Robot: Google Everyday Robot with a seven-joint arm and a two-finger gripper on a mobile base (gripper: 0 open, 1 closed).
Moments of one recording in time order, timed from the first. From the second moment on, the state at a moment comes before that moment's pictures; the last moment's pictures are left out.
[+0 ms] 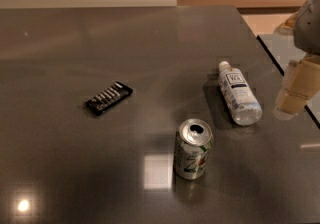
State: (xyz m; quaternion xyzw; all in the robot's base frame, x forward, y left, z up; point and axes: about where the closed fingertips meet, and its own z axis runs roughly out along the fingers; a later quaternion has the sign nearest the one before) arm 0.438 -0.217 0.976 -0.60 0.78 -0.03 0.16
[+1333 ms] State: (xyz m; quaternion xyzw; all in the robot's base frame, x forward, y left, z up) arm 0.405 -0.153 0.949 -0.66 0.71 0.11 0.19
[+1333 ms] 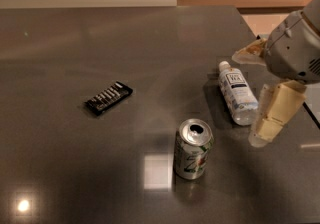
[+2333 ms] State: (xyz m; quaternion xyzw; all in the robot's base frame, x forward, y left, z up) arm 0.357 -0.083 0.919 -0.67 0.60 0.32 0.28
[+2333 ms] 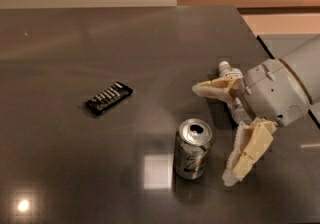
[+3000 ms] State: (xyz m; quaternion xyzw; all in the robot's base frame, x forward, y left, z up) arm 0.349 -0.064 0.905 -0.67 0.57 0.36 0.32
